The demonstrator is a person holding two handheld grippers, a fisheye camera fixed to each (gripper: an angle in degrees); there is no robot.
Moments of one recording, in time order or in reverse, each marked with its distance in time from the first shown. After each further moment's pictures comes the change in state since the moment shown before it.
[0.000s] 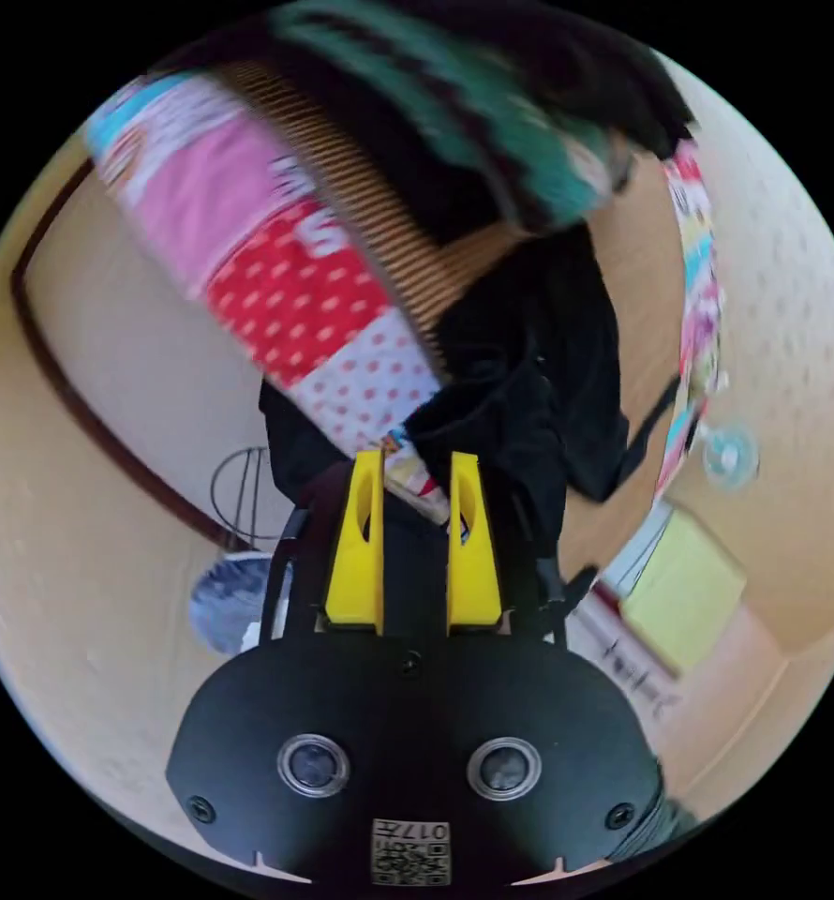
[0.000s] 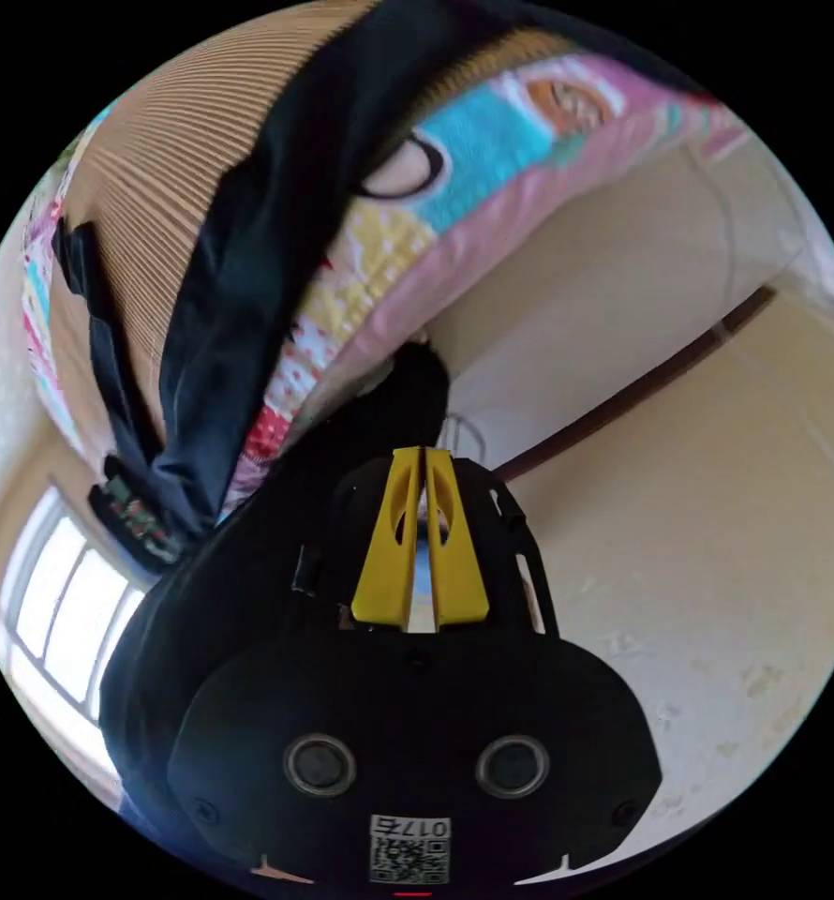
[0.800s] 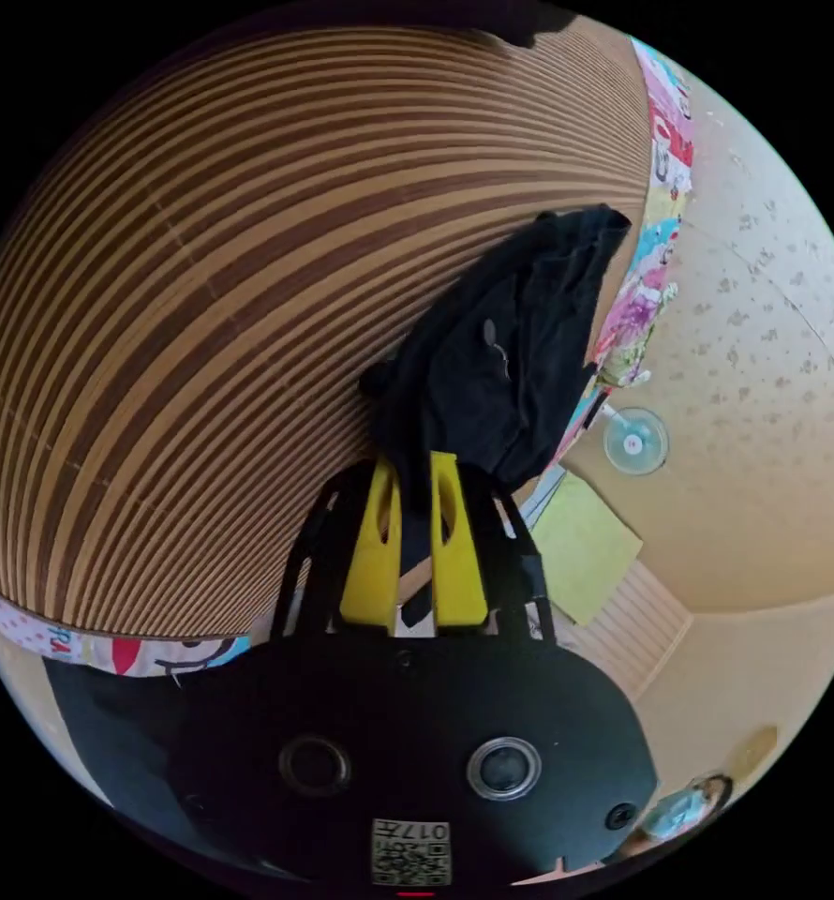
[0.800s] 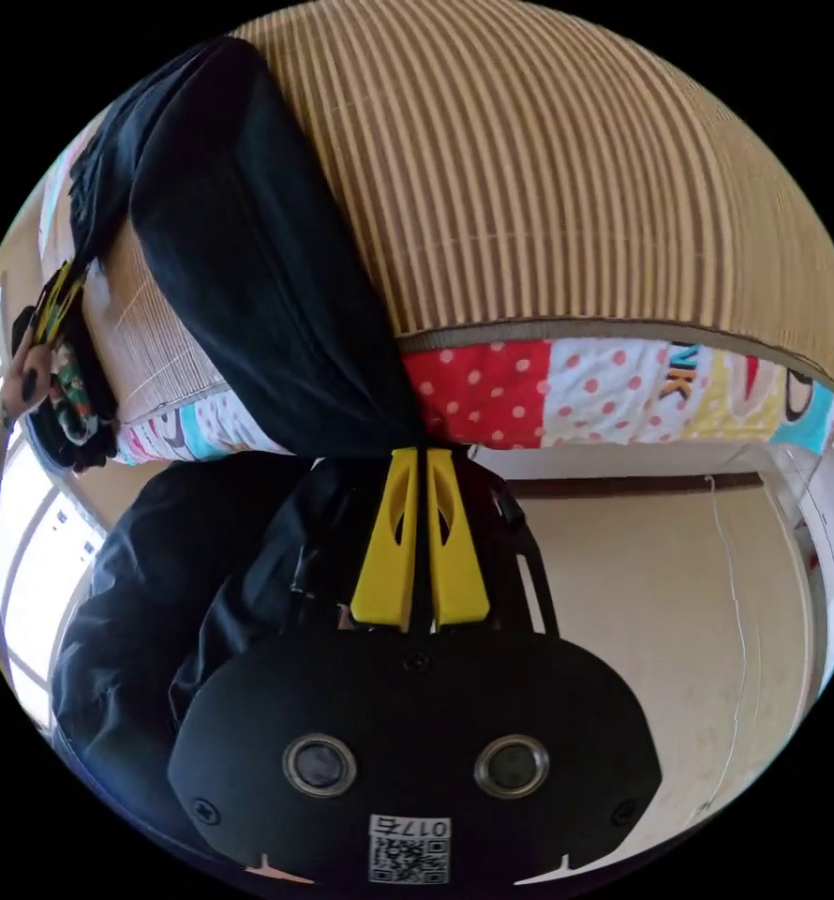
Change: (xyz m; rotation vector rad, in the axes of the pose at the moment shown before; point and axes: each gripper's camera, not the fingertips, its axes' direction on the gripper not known) left arm 0.270 -0.234 0.250 -0.357 0.293 0.197; right arm -0.245 -0.122 0.071 -0.055 0.425 -0.425
